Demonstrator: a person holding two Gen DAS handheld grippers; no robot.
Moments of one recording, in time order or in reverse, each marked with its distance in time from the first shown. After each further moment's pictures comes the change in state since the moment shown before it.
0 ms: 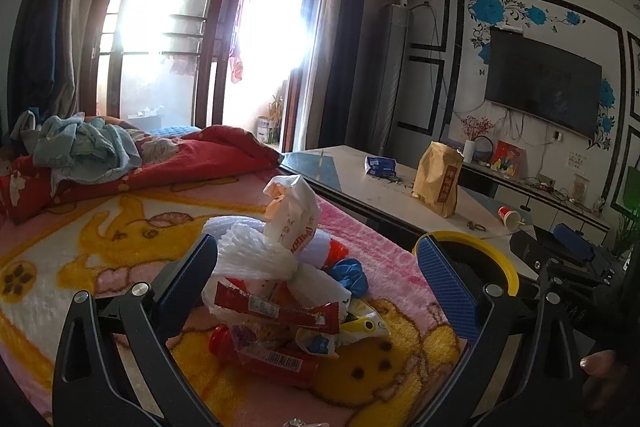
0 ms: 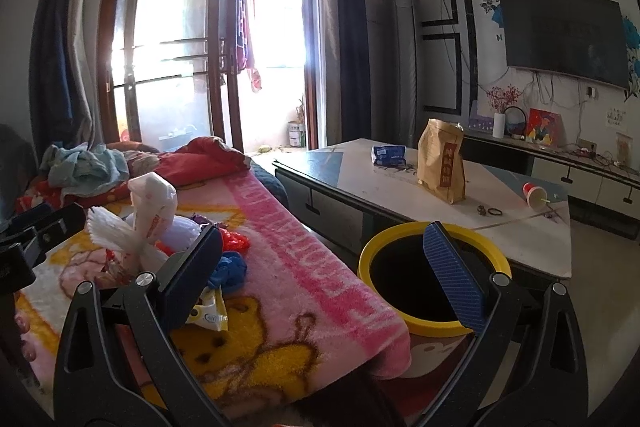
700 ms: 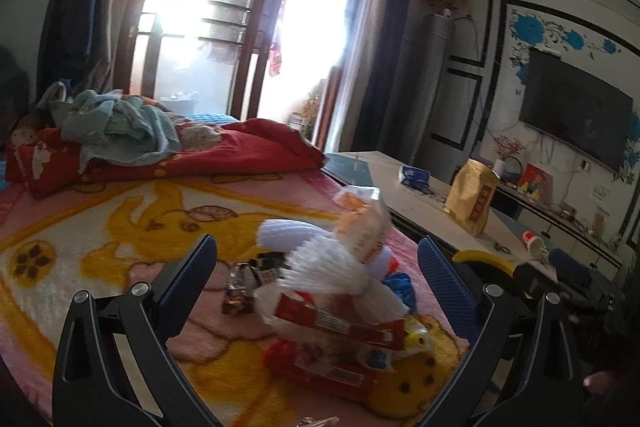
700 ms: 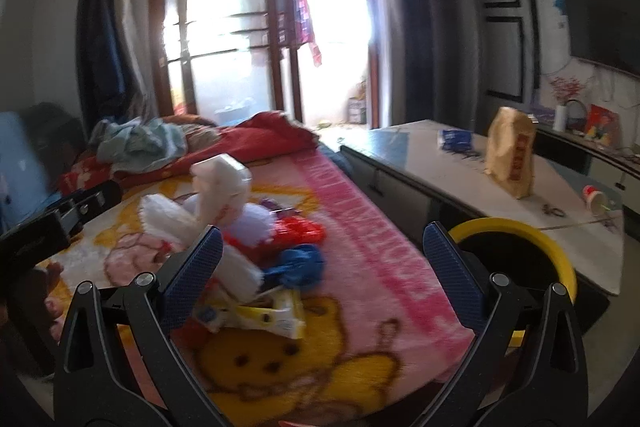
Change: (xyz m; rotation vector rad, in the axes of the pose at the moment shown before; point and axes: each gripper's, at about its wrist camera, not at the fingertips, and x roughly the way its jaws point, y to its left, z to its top) left arm 0.006 0.058 0.015 -0.121 0.004 0.107; right arm 0.031 0.056 0.011 -0.067 0.107 0.241
